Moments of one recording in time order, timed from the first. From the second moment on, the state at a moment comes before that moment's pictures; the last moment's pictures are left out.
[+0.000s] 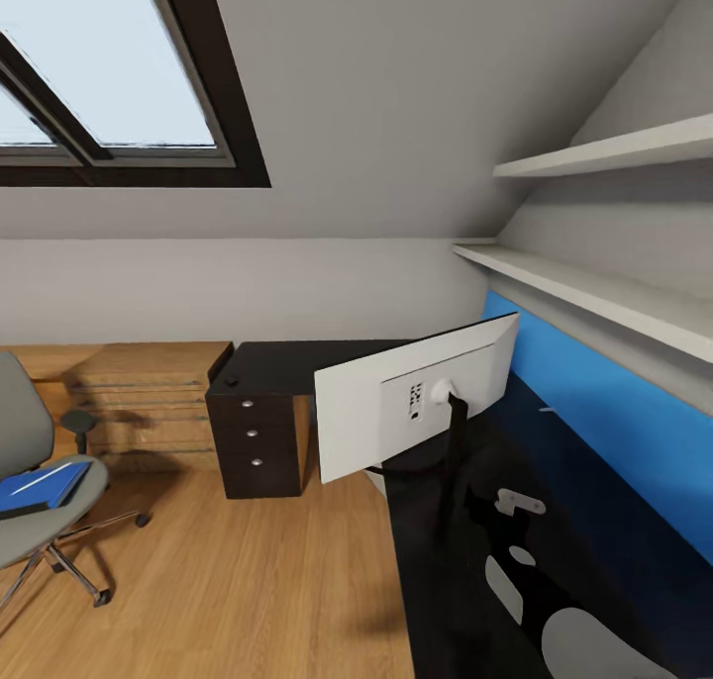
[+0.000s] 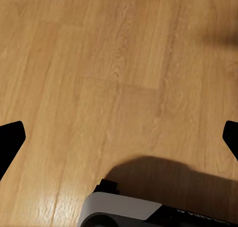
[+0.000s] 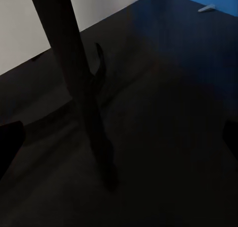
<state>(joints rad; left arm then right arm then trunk) -0.20 -0.08 0.05 -0.18 0.09 -0.26 0.20 -0.63 -0.02 0.02 -0.35 -0.26 -0.32 -0.19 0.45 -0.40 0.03</state>
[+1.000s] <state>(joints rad) -0.20 -0.05 0.05 -0.18 0.09 -0.51 0.19 -0.63 -0.02 0.02 -0.35 -0.26 -0.32 -0.19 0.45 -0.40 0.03</state>
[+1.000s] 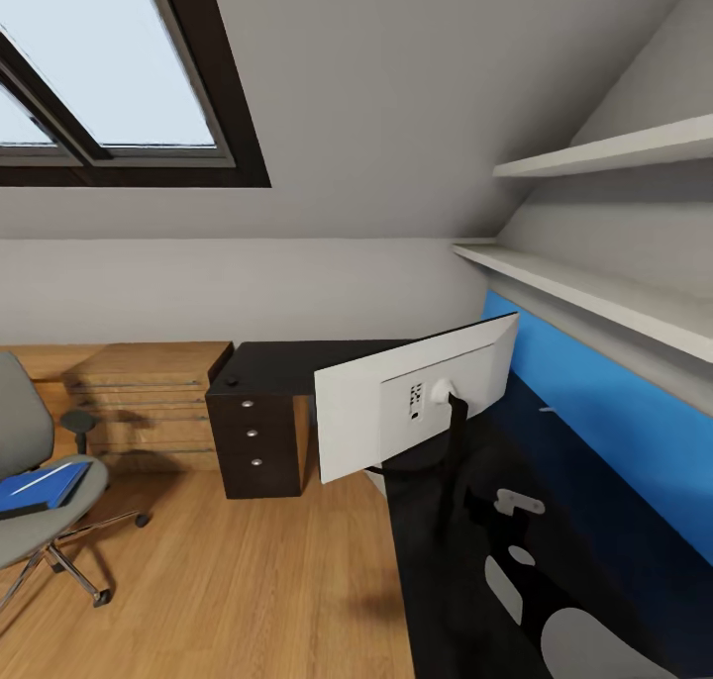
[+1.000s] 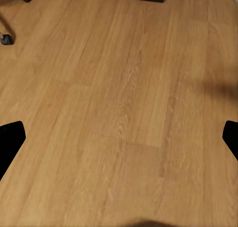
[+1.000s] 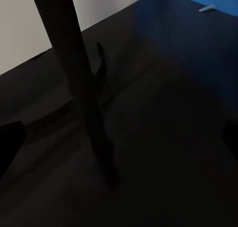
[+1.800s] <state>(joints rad) -0.12 -0.05 0.06 -0.85 0.16 0.13 0.18 -0.64 -0.02 0.02 -0.35 -0.25 -0.28 -0.19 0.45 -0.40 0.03</state>
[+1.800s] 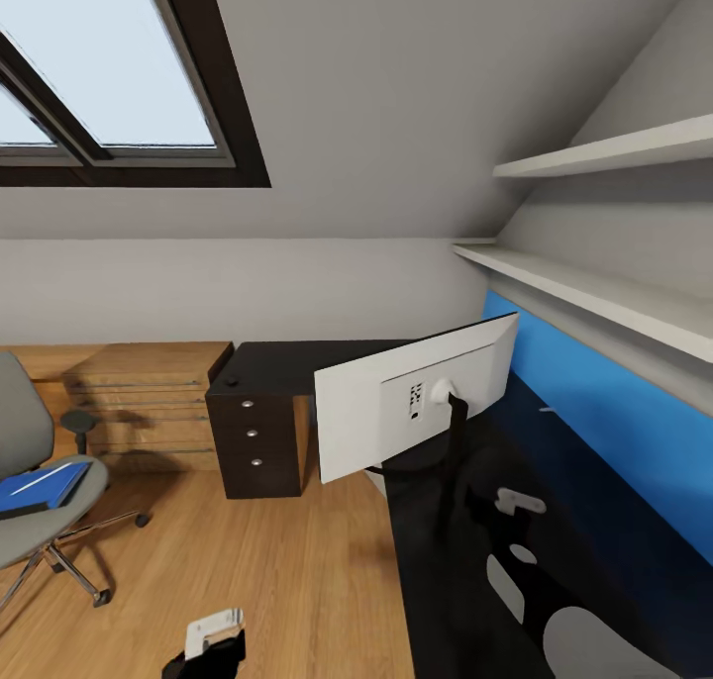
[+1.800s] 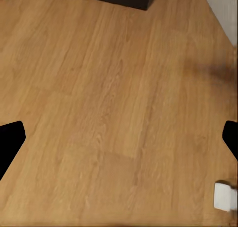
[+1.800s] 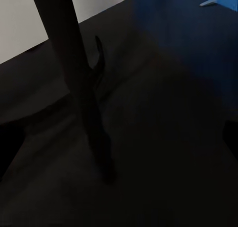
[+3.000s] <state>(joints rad) 0.02 -0.04 0.03 -1.53 0.34 0.60 0.18 -0.80 -0.06 0.02 -0.32 0.02 -0.13 0.07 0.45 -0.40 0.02</state>
